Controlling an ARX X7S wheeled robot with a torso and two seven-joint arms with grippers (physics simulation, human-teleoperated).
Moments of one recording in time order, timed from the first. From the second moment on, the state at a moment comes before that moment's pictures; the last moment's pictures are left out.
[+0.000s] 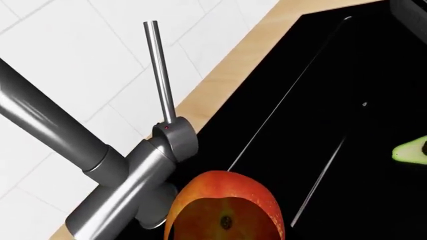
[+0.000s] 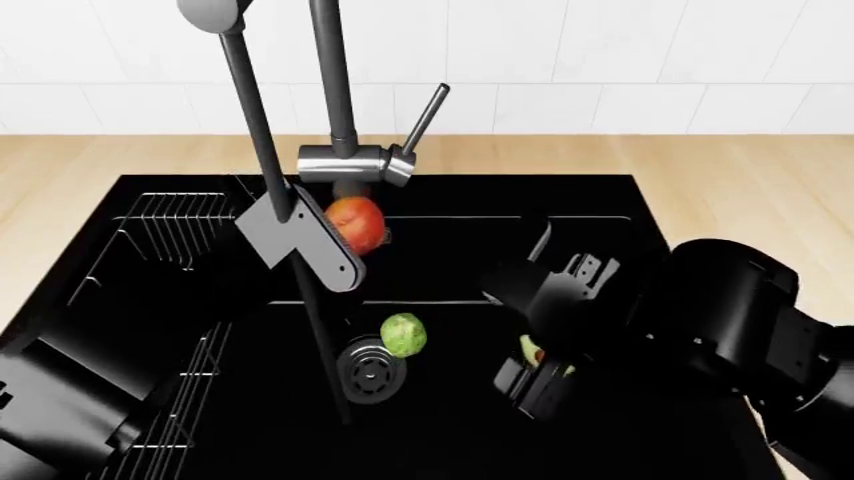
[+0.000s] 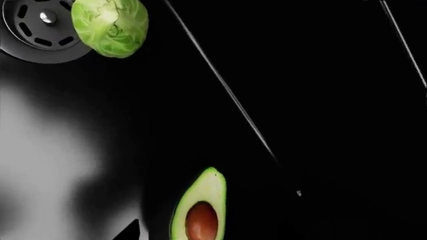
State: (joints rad) left arm -0.87 -0.61 0.60 0.27 -0.30 -0.75 0.35; right arm 1.31 0.55 -1.12 -0.14 1.06 1.44 0.23
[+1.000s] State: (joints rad) left arm -0.88 -0.60 0.62 0.28 -0.31 -0.76 0.36; right arm 1.24 0.52 -1.27 0.07 0.94 1.26 0.11
